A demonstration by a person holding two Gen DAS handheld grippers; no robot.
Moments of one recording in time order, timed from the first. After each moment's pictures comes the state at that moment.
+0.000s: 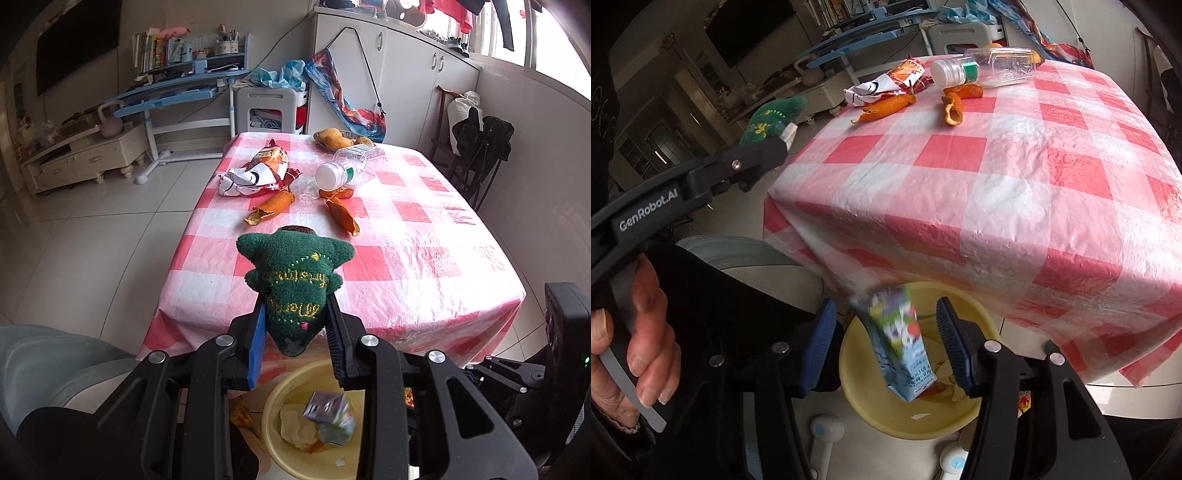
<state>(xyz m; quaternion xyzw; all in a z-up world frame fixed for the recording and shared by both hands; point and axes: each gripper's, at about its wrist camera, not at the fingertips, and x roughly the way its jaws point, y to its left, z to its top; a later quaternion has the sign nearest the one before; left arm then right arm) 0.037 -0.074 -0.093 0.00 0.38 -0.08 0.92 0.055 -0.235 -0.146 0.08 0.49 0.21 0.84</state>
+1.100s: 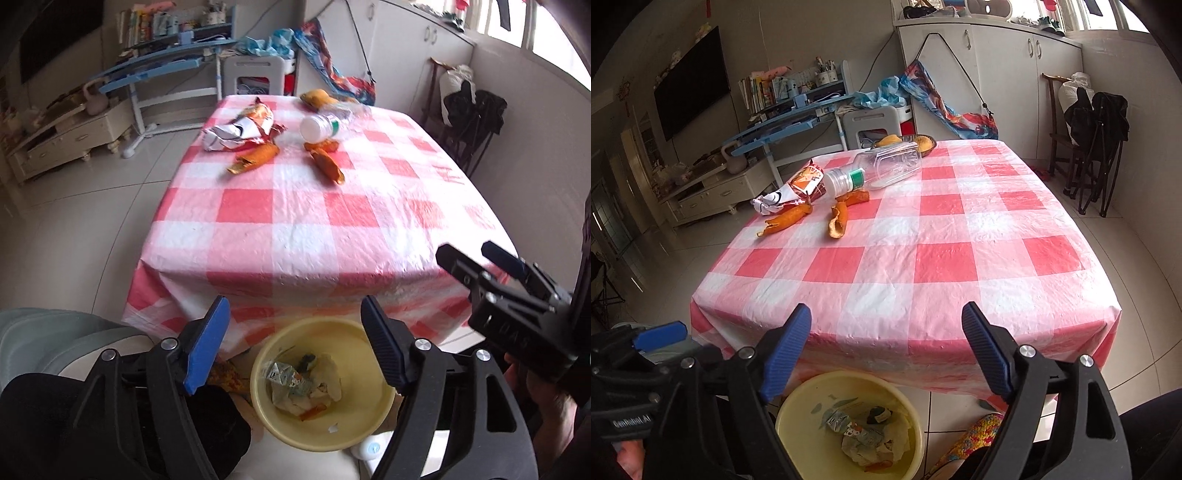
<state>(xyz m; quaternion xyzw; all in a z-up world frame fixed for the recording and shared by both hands) 0.019 -0.073 -0.110 -0.01 0.43 -0.09 0.90 0.054 -0.277 -0.116 0.08 0.35 0.03 0.93</state>
